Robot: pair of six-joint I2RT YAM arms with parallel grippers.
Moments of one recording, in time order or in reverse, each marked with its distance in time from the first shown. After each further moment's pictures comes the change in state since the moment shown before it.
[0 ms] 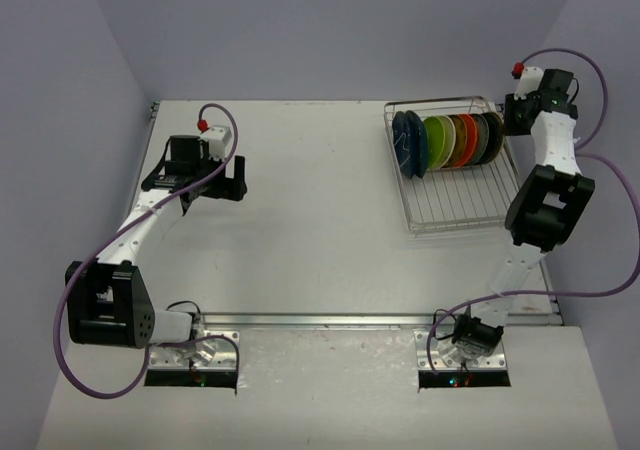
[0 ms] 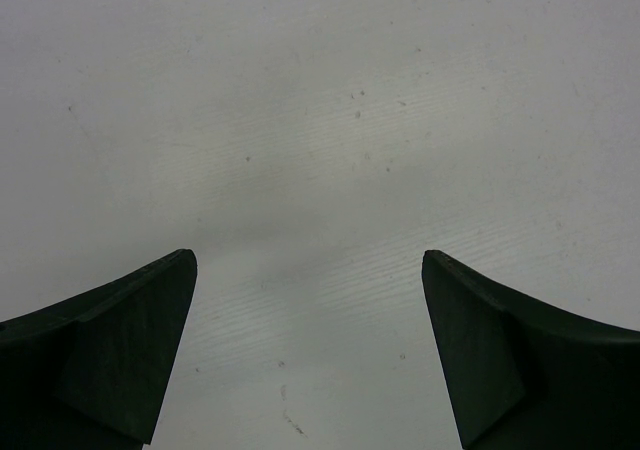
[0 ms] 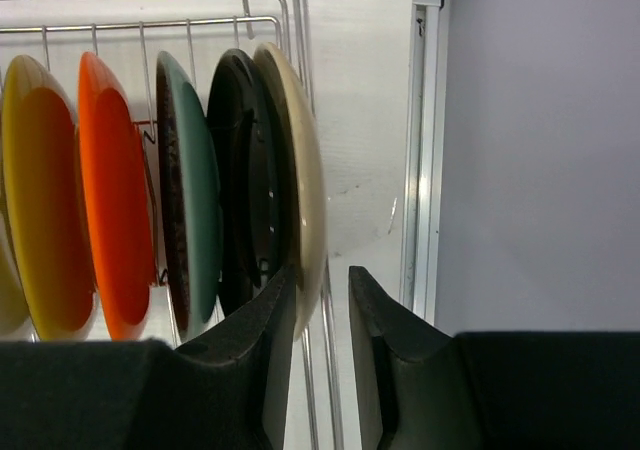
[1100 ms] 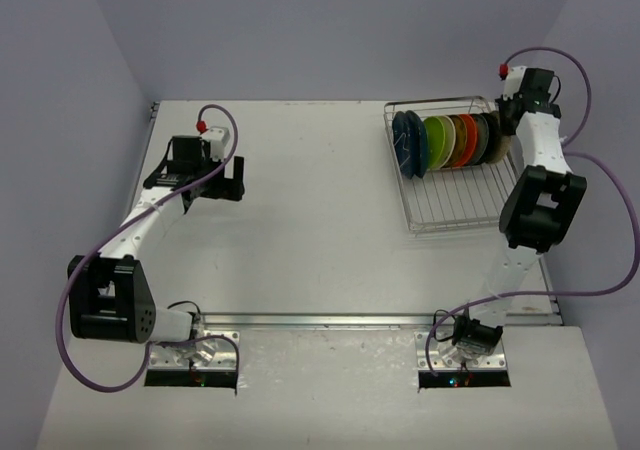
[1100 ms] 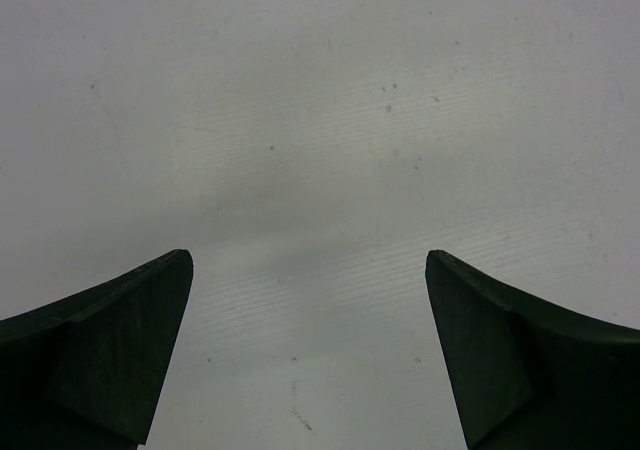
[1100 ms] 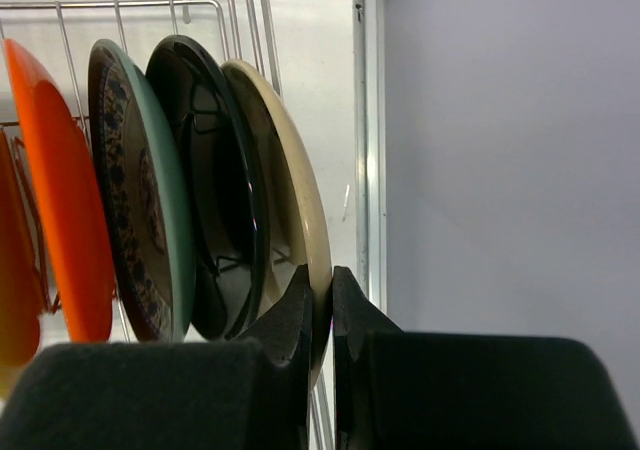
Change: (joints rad) left arm 0.000 0.026 0.004 -0.004 -0.063 -0.013; right arm 0.079 -0.042 -0.075 0.079 0.246 -0.042
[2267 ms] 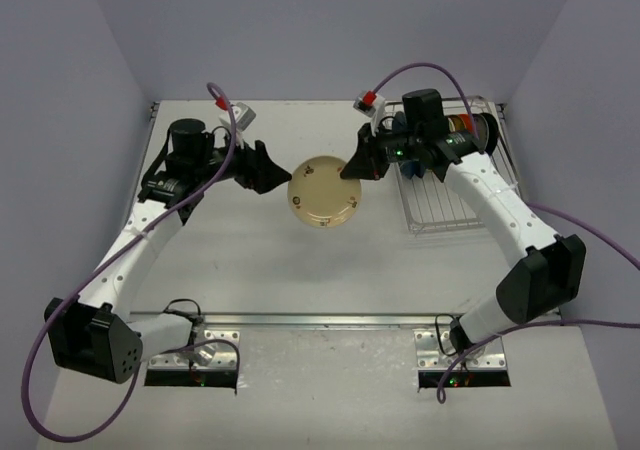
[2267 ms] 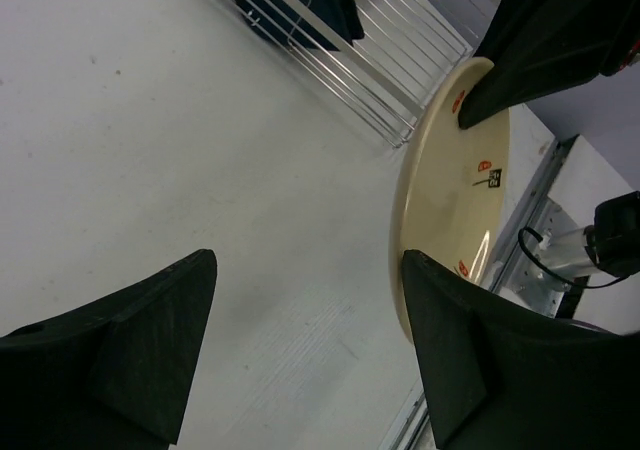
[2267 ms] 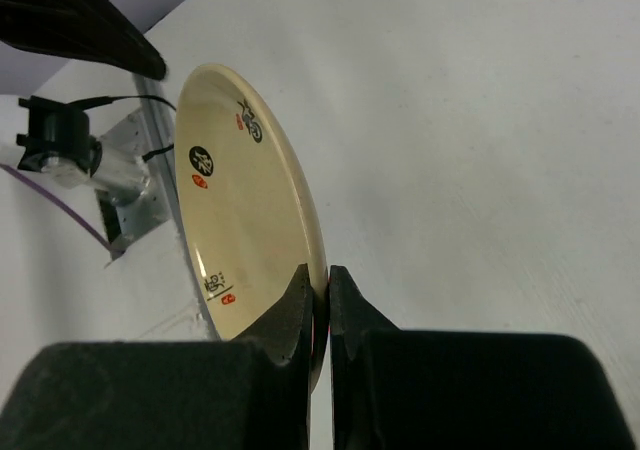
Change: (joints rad) left arm -0.154 -0.185 0.094 0.129 0.561 -0.198; right arm 0.676 -0.562 -0.408 -0.076 -0.848 0.296
